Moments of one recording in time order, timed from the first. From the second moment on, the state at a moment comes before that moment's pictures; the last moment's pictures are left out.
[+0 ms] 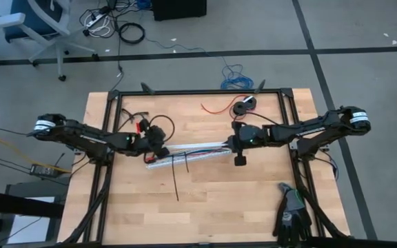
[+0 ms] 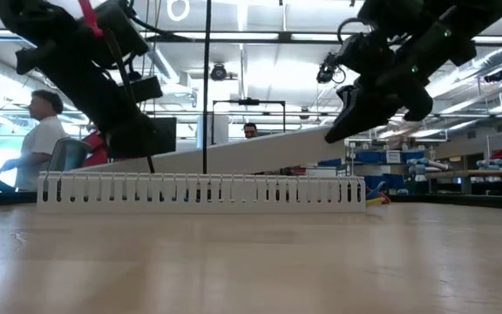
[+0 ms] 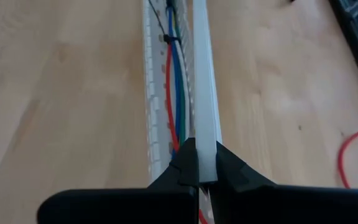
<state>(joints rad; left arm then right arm) -0.03 1.25 0.50 -0.15 -0.71 -0.30 -0.01 1.30 0.63 0.03 0.12 -0.24</state>
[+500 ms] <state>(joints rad) -0.12 1.08 0.58 -0.38 -0.75 -0.31 0.12 1.28 0.64 0.04 0.19 -0.15</state>
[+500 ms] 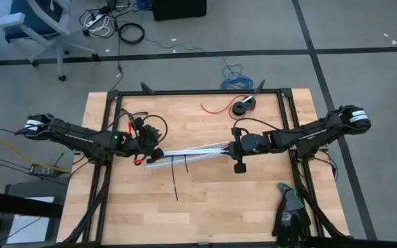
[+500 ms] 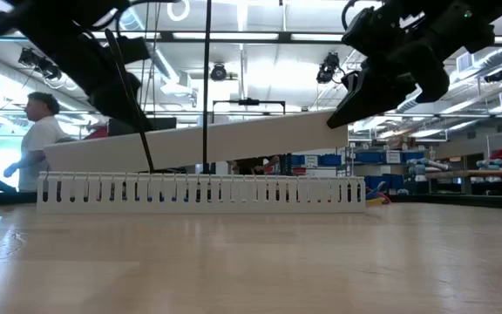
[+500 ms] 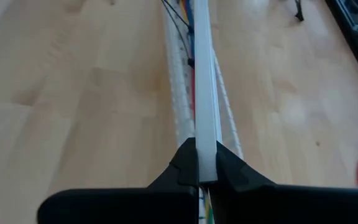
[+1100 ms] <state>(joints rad) -0.20 1.07 0.58 -0.52 -0.77 -0.45 0.28 1.25 0.64 0.00 0.22 0.00</state>
